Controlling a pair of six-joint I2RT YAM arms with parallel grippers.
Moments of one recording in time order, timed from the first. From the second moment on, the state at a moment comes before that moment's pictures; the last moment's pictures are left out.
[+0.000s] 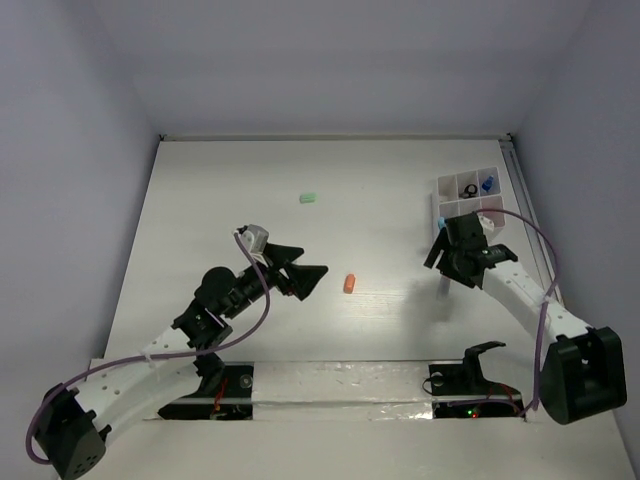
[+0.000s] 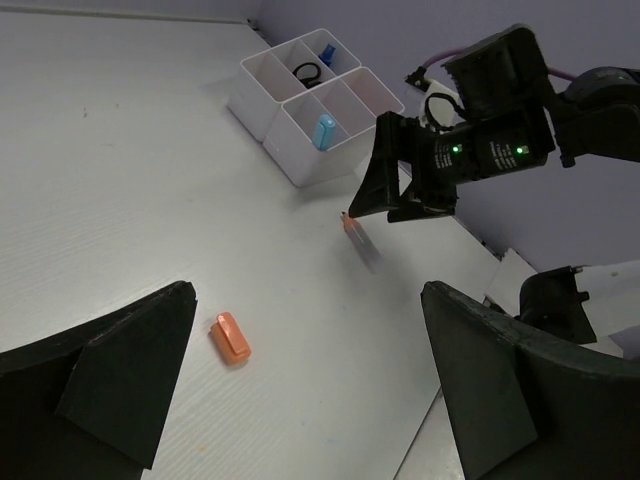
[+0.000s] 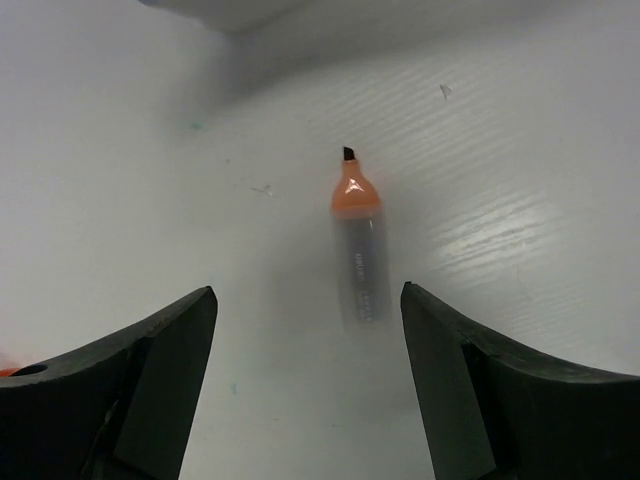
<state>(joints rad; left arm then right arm) -0.75 0.66 0.32 0.42 0.13 -0.50 0.25 1.12 0.70 -0.58 0.28 0.67</state>
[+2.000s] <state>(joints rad) -0.85 1.08 0.42 0.48 0.13 -0.50 0.72 1.33 0.86 -0.14 0.12 0.71</state>
